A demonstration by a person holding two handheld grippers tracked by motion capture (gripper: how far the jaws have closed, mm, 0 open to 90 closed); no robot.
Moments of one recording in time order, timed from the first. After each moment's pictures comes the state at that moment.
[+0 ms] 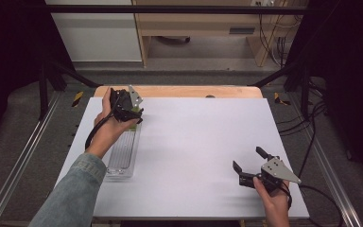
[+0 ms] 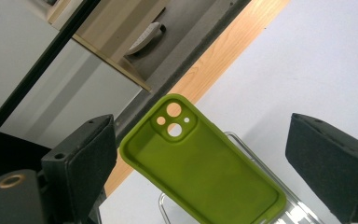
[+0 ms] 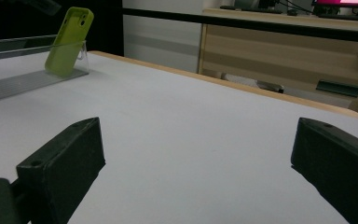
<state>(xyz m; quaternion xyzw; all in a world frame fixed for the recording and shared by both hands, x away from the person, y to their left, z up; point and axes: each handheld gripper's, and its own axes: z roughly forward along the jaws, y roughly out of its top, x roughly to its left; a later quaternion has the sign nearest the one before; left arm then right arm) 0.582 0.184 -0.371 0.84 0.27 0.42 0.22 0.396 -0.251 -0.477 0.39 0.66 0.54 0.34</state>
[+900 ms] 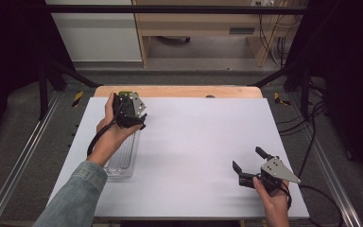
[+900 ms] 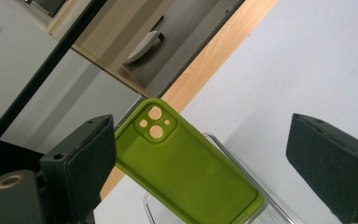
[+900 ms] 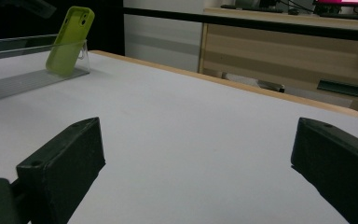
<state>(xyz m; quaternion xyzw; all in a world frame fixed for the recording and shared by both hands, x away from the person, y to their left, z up) 0.562 0.173 -0.376 0.84 0.26 0.43 0.23 0.396 -0.250 -0.478 0.39 0.66 0.54 0.33</state>
